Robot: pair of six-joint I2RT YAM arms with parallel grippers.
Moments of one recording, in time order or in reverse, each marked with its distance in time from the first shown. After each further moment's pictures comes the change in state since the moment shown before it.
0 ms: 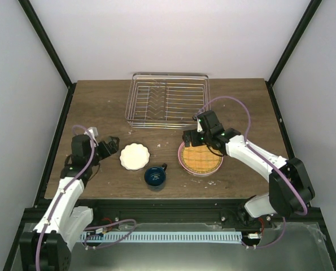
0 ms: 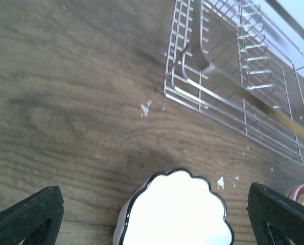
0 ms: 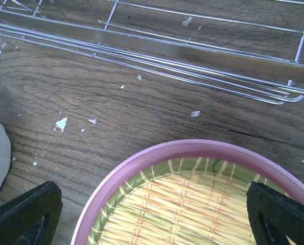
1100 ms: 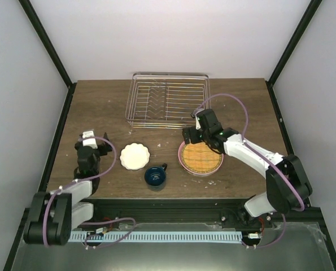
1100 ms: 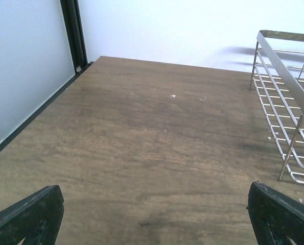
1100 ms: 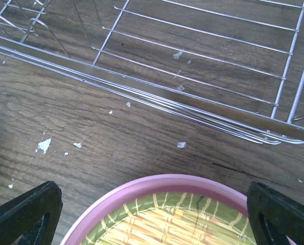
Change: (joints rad) left arm -0.001 0.241 -0.310 0.930 -0.448 0.420; right arm 0.000 0.027 0.000 0.092 0.063 -0.084
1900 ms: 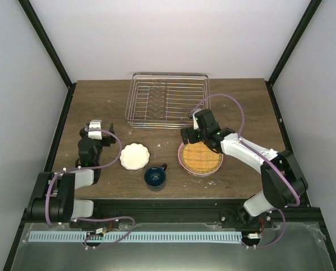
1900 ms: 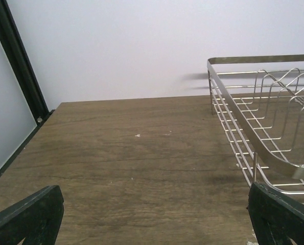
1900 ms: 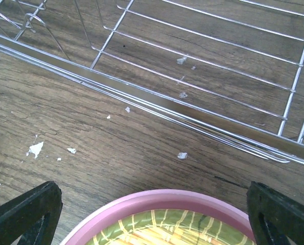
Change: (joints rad) left arm 0.000 0.267 0.124 0.282 0.148 0.156; right arm 0.000 0.061 0.000 0.067 0.000 -0.056
